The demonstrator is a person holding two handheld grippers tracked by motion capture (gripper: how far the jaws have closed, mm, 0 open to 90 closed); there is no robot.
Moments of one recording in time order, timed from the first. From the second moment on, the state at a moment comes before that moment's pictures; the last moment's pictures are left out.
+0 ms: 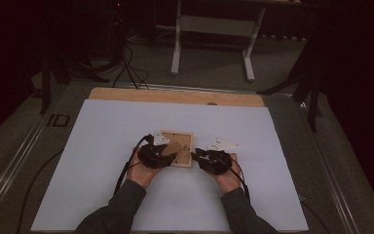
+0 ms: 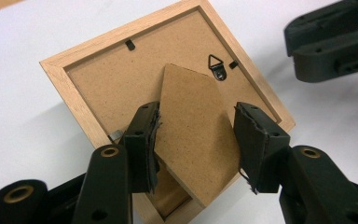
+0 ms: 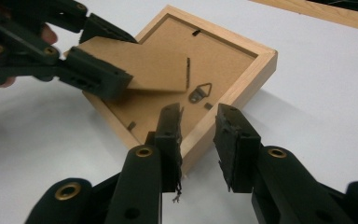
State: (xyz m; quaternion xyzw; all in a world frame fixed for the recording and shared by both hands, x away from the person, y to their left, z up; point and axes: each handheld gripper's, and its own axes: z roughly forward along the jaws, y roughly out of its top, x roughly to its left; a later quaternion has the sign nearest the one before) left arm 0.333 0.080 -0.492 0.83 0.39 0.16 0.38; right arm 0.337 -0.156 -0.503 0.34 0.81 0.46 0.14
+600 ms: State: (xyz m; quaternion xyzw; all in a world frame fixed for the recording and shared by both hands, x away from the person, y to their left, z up) left arm 0.309 0.086 -0.498 0.83 0.35 0.20 0.40; right arm 0.341 -0.158 -0.503 0.34 0.81 0.46 0.13
